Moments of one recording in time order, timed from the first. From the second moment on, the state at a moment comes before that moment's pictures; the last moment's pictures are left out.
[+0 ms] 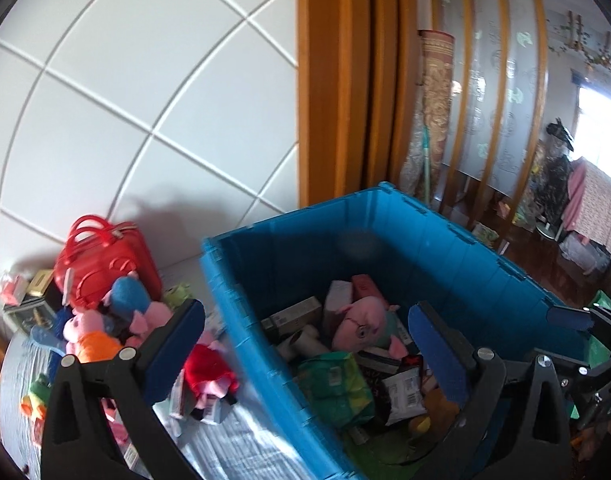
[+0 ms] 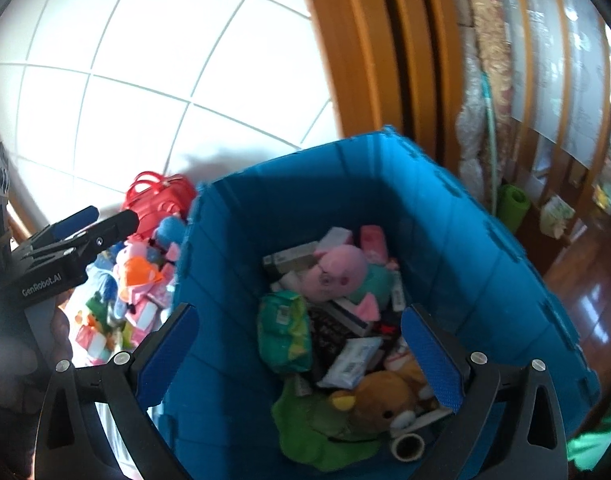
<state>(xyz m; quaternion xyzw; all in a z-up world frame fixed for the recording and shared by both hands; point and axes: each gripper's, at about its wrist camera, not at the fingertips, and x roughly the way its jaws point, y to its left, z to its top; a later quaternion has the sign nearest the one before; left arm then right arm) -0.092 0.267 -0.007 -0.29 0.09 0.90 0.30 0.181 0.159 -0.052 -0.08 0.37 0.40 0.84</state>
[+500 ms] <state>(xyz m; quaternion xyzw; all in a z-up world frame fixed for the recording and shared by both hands) -0.082 0.152 -0.006 -0.30 0.07 0.93 0.19 0.118 0.241 -0.049 -0.12 0.33 0.50 0.79</state>
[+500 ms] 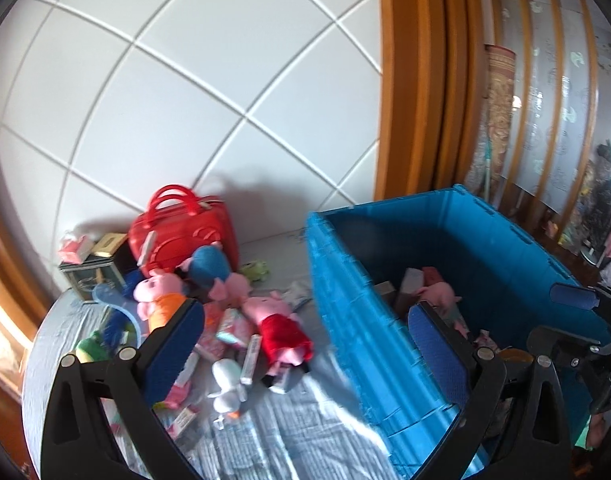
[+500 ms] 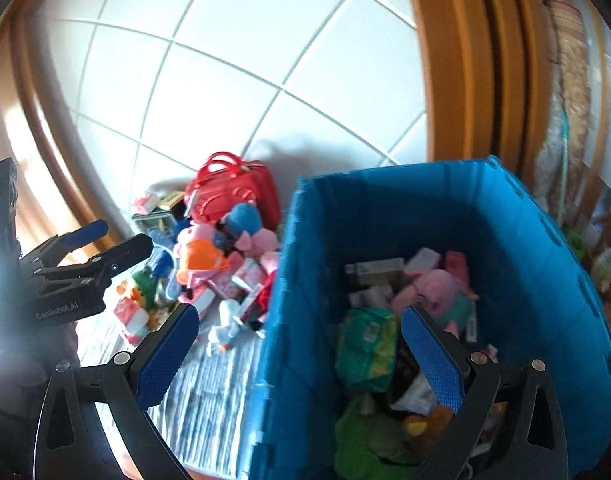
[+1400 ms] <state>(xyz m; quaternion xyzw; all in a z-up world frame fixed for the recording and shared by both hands) -0.117 -0.103 -0.085 -0.38 -0.05 0.92 0.02 0.005 0.376 -0.094 -0.18 0.36 0.54 0.74</state>
